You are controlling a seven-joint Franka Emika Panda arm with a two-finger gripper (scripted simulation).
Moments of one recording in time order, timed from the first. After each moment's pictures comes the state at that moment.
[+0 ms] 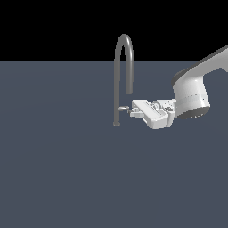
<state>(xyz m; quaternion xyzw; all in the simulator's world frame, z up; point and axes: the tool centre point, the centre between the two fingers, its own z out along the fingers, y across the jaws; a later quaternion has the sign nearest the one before) 0.020 -0.069 0.094 -0.56 0.43 0.55 0.45</state>
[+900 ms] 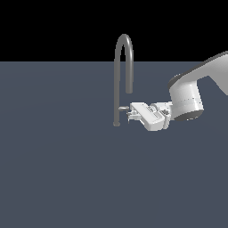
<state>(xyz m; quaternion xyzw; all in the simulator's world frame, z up) 0.035 -0.067 0.073 -0.57 0.43 0.54 0.45</state>
